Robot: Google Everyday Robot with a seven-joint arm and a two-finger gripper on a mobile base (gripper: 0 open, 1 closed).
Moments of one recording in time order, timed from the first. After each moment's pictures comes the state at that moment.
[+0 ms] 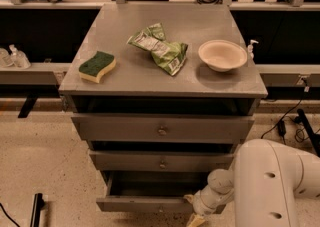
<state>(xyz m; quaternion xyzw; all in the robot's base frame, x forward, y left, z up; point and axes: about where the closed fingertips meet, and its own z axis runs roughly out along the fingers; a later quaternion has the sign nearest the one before) 0.427 -0.138 0.197 -0.69 0.68 0.25 0.10</state>
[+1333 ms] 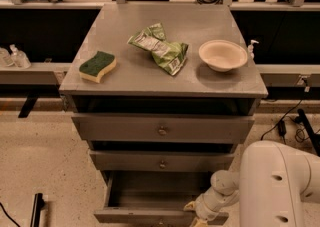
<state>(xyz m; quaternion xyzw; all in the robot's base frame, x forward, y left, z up) 0.404 -0.141 0.210 -0.69 0.65 0.28 0.10</state>
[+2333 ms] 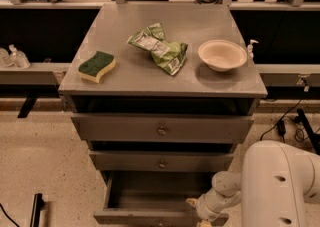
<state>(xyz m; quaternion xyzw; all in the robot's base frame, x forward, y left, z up) 0.407 -0.146 0.212 -0.69 0.66 0.27 0.10</state>
